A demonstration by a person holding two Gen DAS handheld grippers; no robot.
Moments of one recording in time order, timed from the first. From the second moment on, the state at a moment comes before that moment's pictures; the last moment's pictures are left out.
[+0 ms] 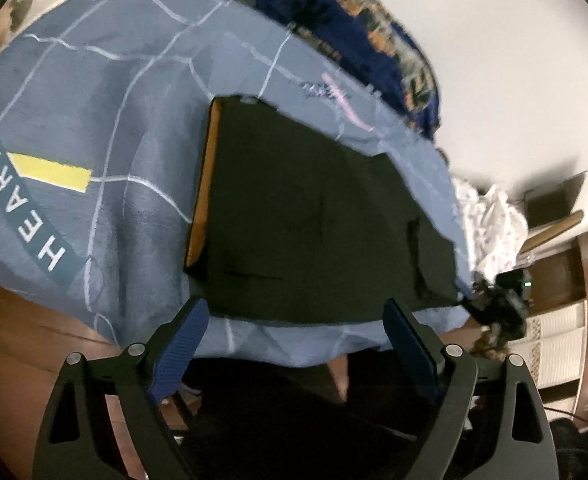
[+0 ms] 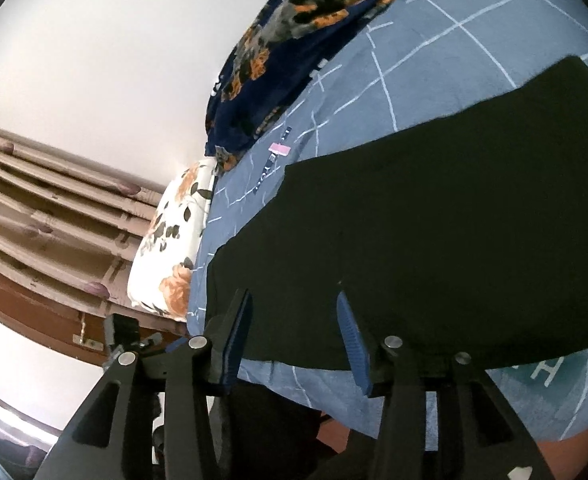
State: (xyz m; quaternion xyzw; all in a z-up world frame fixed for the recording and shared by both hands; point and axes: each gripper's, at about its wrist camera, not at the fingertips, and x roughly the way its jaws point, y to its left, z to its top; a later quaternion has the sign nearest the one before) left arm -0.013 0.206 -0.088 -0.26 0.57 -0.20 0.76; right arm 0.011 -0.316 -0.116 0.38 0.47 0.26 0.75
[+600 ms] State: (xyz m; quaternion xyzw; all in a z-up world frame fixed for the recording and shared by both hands) left arm 0.026 0.201 -0.086 -0.27 0.51 -0.29 0.76; right arm 0.012 -0.296 -0.128 0.39 0.49 0.25 0.74
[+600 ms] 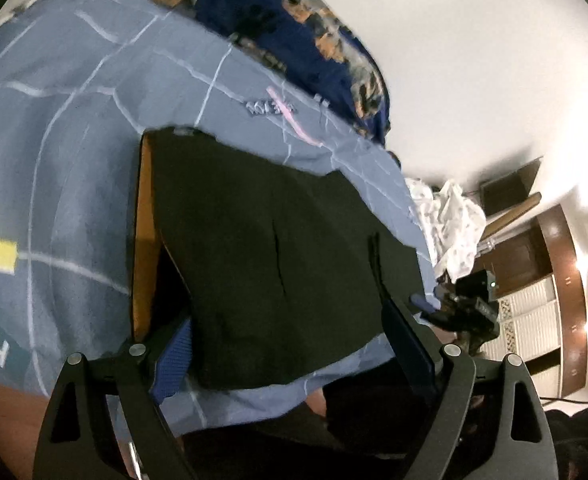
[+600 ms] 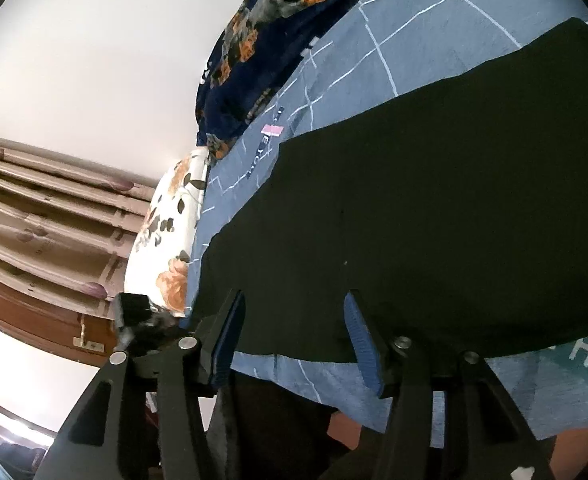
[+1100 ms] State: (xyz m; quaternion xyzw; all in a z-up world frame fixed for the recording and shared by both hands) left arm 0.022 0.222 -0.099 -0.25 0.53 -0.19 0.79; right arm 0.013 -0.290 -0.129 0.39 0.50 0.26 0.73
